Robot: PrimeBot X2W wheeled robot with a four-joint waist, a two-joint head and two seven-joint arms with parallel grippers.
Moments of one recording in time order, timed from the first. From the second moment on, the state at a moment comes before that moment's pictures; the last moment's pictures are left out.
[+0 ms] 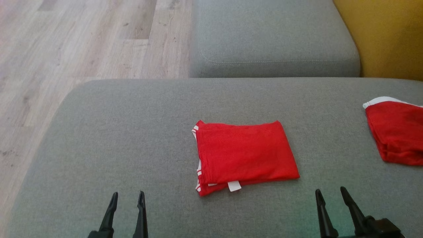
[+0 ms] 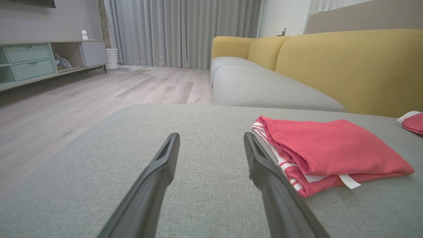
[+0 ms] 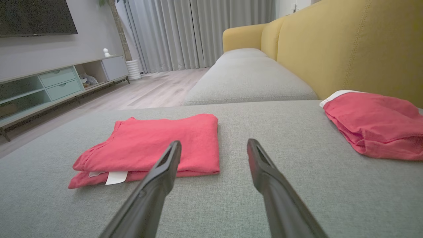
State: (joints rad) left arm 0.17 0.07 -0.19 0.22 -0.17 0.06 -0.25; right arm 0.25 -0.04 0.06 0.18 0.12 0.12 -0.25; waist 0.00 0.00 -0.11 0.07
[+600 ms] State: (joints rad) left arm 0.10 0.06 -0.22 0.22 -0.17 0.05 -0.25; right arm -0.19 -0.13 0.18 0.56 0.25 0.12 -0.25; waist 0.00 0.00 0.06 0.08
